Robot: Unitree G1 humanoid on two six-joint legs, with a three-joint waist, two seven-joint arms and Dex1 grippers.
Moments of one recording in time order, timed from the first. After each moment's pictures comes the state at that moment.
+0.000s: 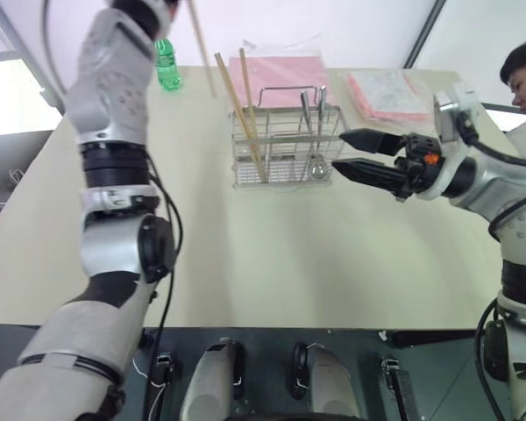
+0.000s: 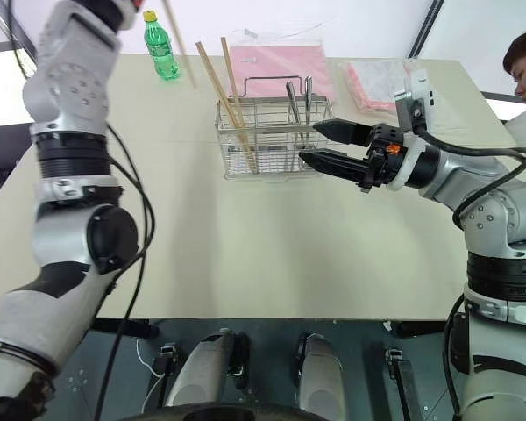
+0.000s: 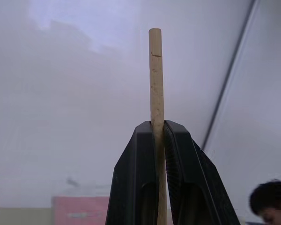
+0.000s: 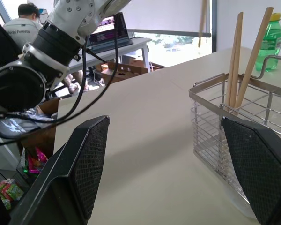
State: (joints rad) left arm -1.34 0.21 0.33 0.48 -0.43 0.34 -0.25; right arm -0.65 -0.76 -0.20 -0.13 0.88 0.80 0.98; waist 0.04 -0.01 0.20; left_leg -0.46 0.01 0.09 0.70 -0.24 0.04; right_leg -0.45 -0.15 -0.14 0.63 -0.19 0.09
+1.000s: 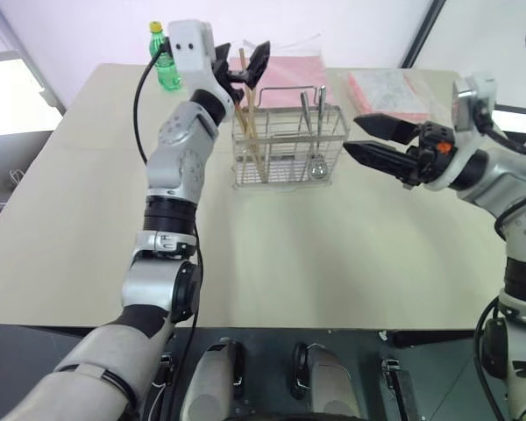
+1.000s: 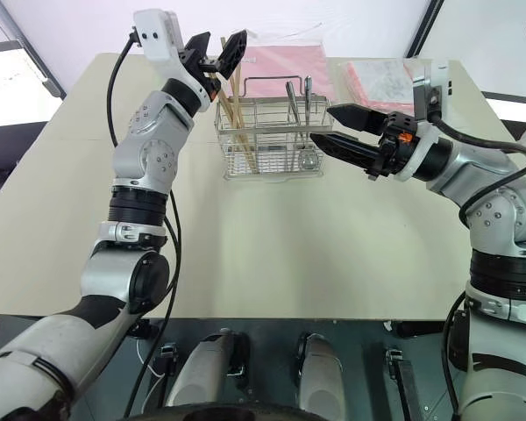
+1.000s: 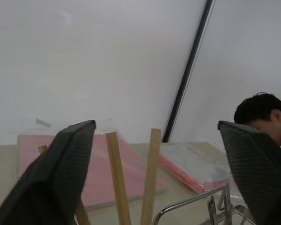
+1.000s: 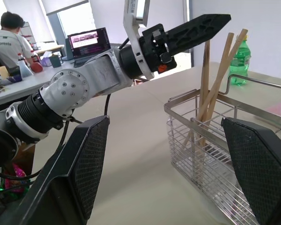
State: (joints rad) left arm -1.11 0.10 0.19 0.47 -0.36 0.25 -0.29; right arm -0.67 -0.73 -0.23 -0.09 0.86 0.75 0.94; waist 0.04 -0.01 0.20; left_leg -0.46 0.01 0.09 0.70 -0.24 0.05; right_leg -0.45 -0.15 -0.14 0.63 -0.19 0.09
